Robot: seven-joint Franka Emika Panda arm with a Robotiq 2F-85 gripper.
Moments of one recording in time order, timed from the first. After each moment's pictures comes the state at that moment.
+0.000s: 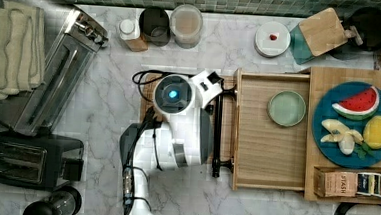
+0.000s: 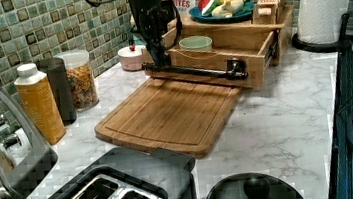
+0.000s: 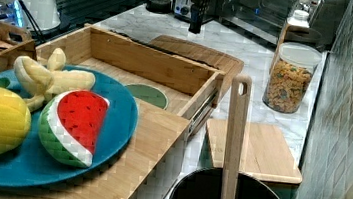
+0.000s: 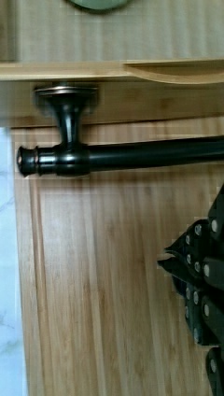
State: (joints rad) arm 0.04 0.10 0.08 -2.20 -0.15 0.69 -0.52
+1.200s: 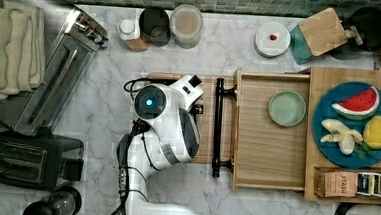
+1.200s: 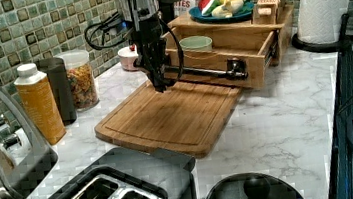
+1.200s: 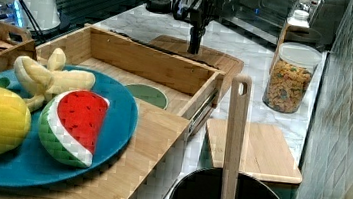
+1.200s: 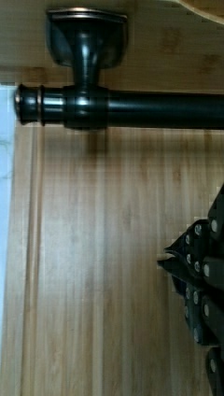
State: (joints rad) arm 0.09 0.22 0.08 -2.24 -0.32 0.83 -0.38
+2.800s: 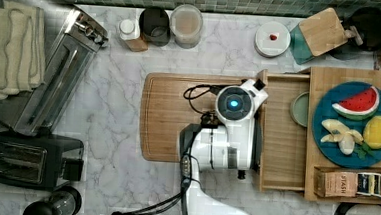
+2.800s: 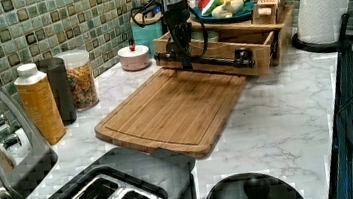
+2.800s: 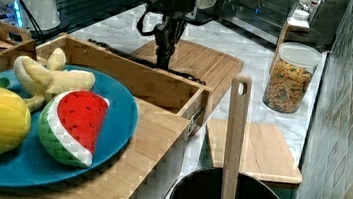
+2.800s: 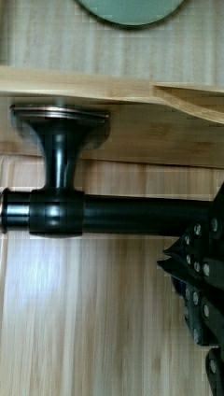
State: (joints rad) arm -0.17 0.20 0.01 -2.26 -0.25 0.85 -0.77
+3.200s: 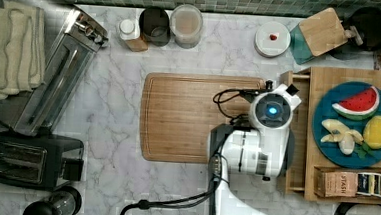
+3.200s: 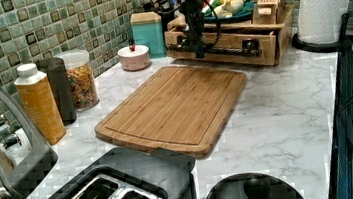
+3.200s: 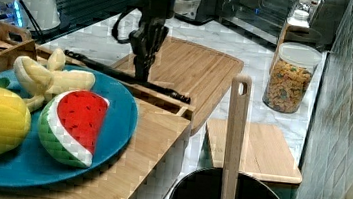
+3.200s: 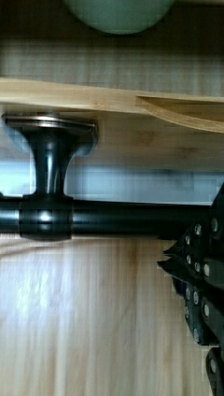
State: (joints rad) arm -0.24 0.21 -0.06 -2.24 -0.25 0.89 -0.97
